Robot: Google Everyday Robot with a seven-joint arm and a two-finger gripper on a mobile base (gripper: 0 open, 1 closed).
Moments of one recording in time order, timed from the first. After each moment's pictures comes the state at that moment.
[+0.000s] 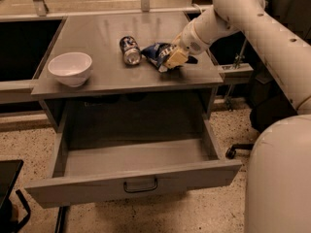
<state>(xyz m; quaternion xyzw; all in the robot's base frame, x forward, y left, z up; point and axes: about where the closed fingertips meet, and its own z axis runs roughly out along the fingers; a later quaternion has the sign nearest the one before) 0.750 -0.075 0.868 -0.60 0.72 0.09 0.35</state>
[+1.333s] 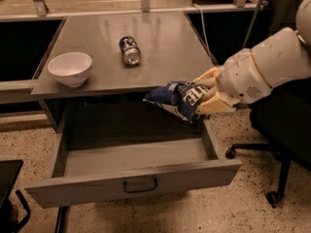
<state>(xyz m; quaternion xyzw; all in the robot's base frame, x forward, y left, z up) 0.485 -0.103 0.907 -0.65 0.67 0.17 0.33</state>
